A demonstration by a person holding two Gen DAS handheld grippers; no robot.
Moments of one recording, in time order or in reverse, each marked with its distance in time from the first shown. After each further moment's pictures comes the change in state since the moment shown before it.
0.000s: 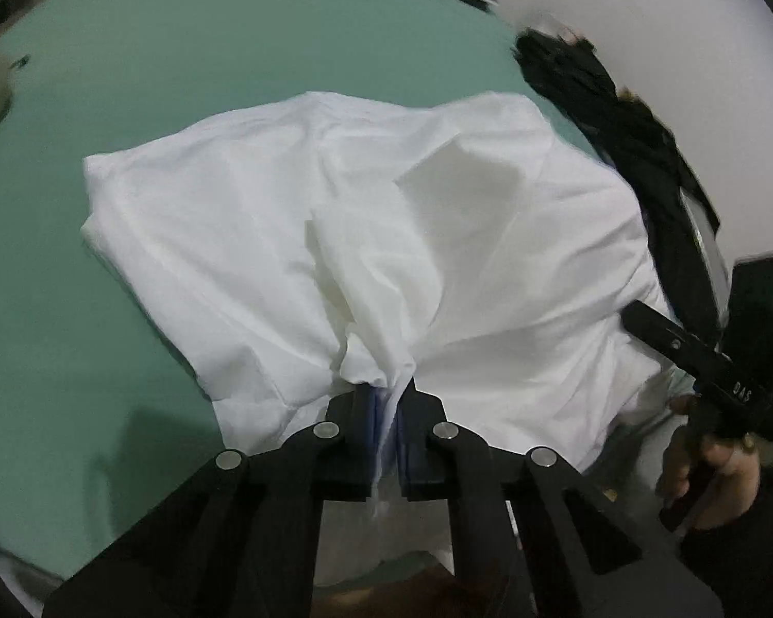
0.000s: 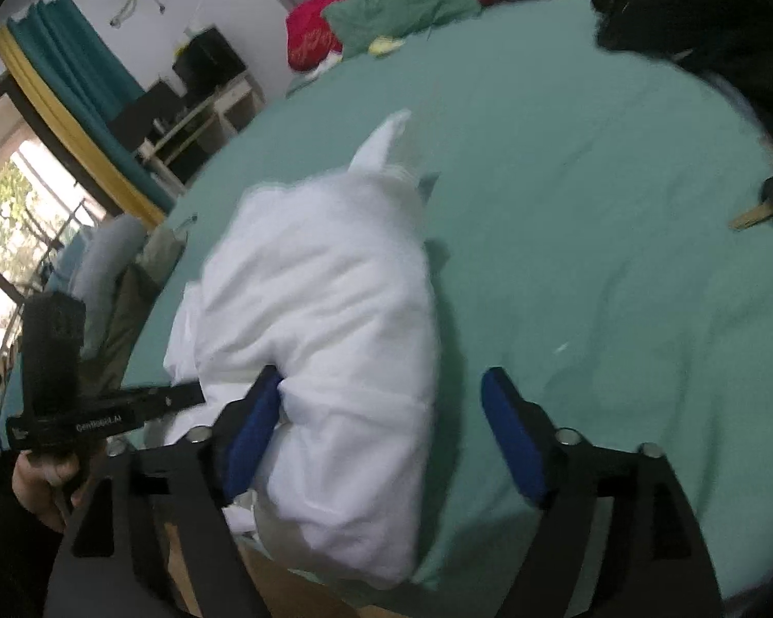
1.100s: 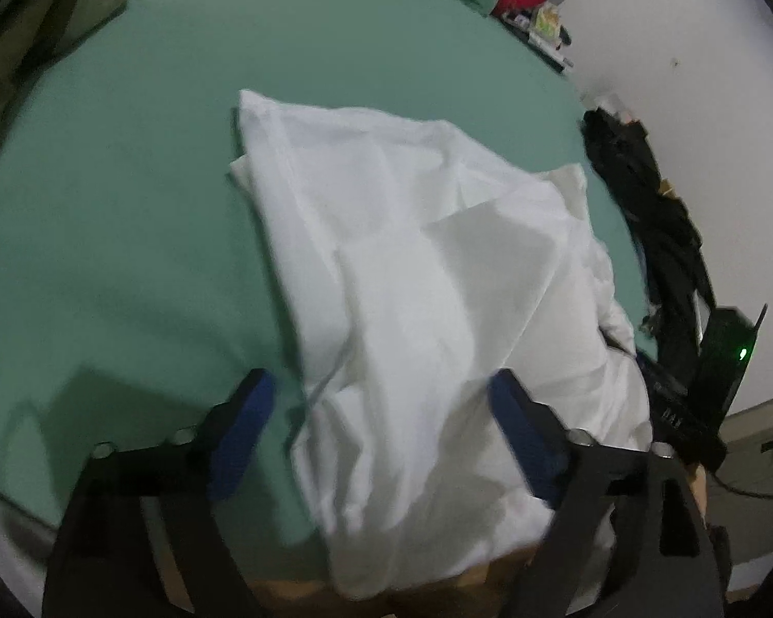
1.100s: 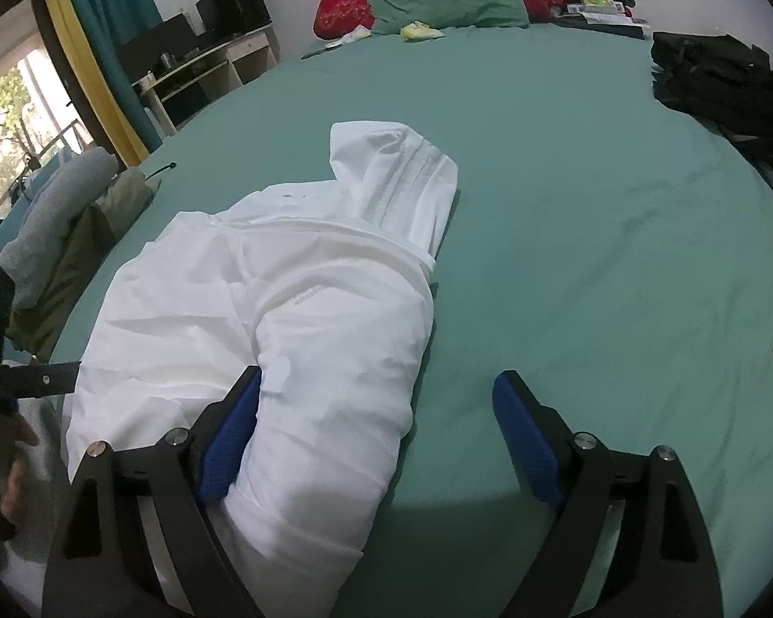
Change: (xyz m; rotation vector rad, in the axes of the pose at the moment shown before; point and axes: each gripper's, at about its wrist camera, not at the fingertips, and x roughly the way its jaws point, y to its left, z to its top) left arm -0.030 0.063 -0.034 -0.254 -0.055 -0.028; right arm 0.060 0.023 0.023 -0.223 0.070 -0.109
